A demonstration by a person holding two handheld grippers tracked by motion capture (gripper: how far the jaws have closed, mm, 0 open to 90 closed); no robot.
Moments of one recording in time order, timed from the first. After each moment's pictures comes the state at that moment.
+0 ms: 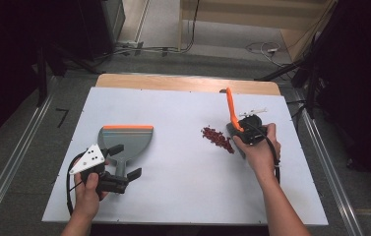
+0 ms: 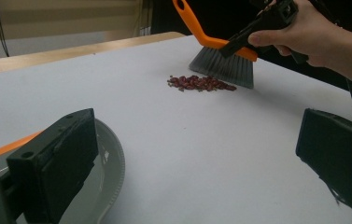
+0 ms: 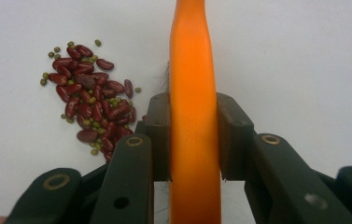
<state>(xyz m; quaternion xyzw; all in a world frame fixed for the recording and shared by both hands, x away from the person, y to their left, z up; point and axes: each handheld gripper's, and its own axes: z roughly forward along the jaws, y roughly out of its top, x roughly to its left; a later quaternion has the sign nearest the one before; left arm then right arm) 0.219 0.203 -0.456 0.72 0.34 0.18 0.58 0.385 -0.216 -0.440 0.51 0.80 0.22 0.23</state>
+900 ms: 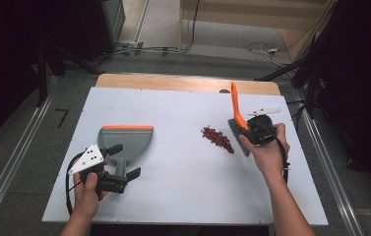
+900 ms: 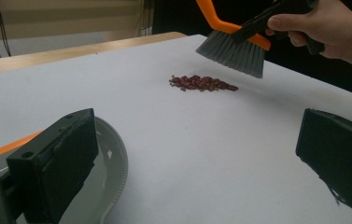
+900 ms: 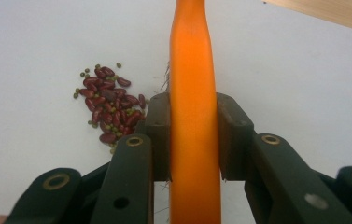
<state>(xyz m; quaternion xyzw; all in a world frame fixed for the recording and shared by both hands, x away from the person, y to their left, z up) 0.219 0.205 -0.457 0.72 0.35 0.18 0.58 0.367 -0.235 -0.414 0.50 0.79 0.28 0.23</state>
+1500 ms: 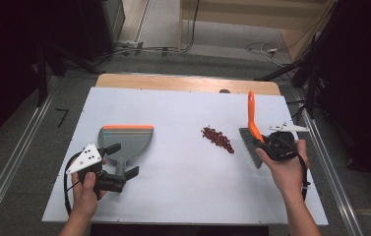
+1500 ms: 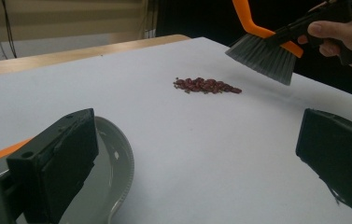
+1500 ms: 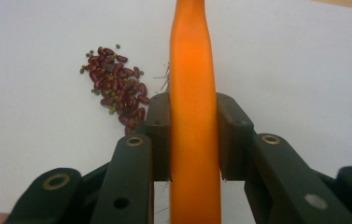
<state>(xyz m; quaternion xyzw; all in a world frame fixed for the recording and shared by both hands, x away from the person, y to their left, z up) 0.219 0.209 -0.455 0.71 0.35 0.18 0.58 0.323 -0.284 -0.419 0.51 0.77 0.33 0.21</state>
